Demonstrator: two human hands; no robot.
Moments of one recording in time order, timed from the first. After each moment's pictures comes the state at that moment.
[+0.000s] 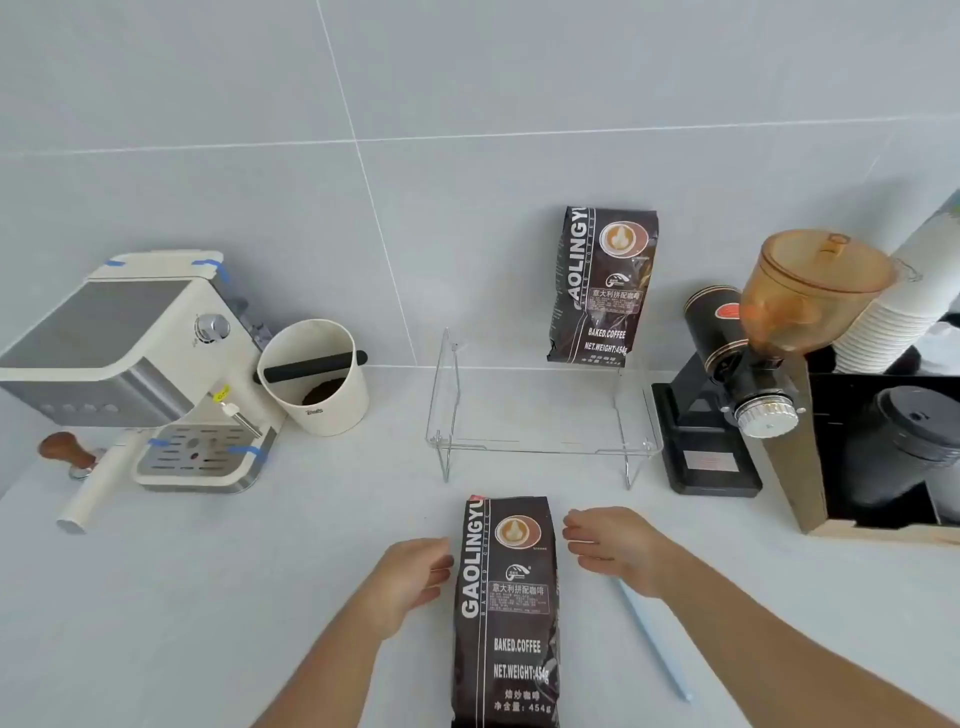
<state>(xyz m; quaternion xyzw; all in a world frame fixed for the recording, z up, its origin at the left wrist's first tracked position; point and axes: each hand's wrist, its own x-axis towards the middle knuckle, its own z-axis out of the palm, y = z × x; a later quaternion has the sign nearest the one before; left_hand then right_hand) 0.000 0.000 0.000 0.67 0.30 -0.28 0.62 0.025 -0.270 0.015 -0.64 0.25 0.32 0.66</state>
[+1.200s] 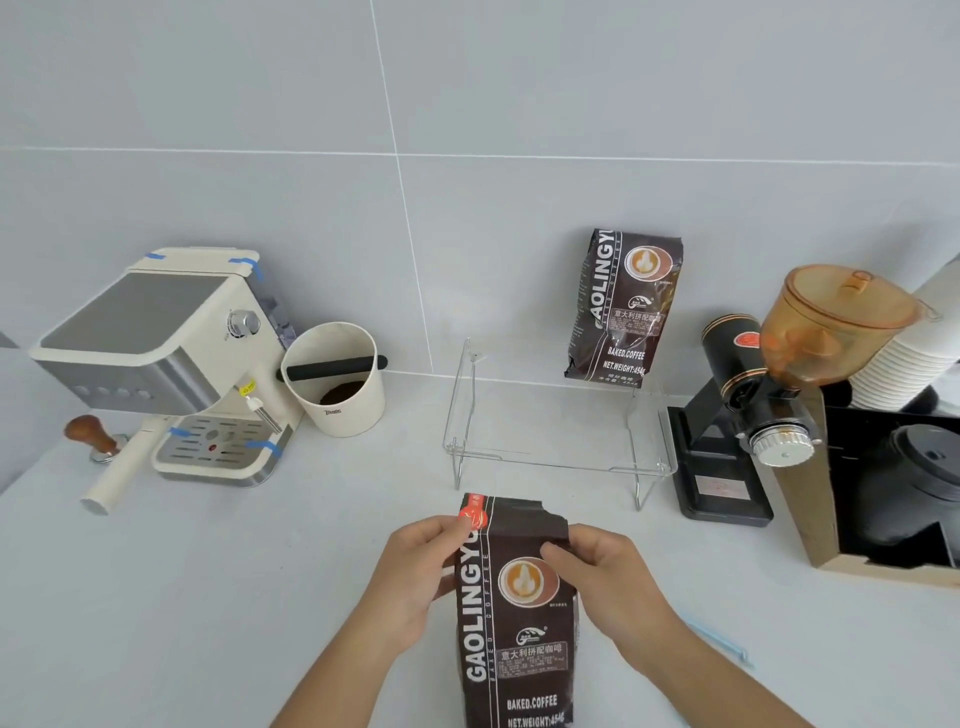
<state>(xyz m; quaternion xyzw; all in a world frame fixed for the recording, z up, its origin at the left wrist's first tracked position) -0.027 -0.021 0.088 0.62 0.20 -0.17 0.74 -0.033 -0.218 0.086 -0.68 0.08 0.17 0.71</state>
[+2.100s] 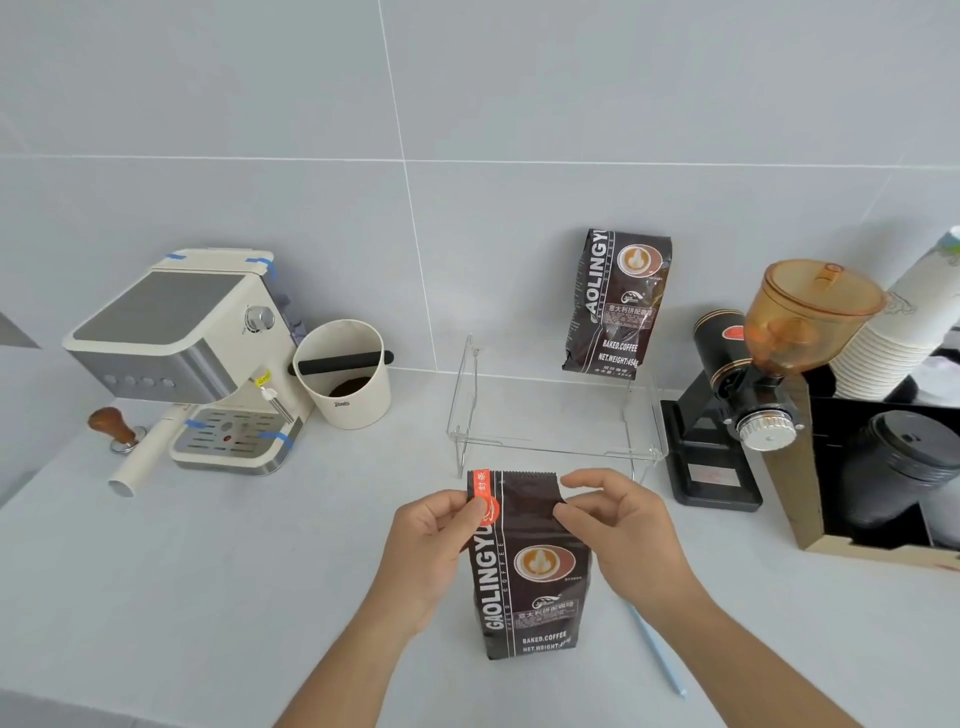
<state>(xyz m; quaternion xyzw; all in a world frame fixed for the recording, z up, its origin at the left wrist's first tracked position) -0.056 -0.035 0.122 0.67 0.11 -0.05 0.74 -0.046 -0.228 0.134 -0.70 0.06 0.07 0.71</state>
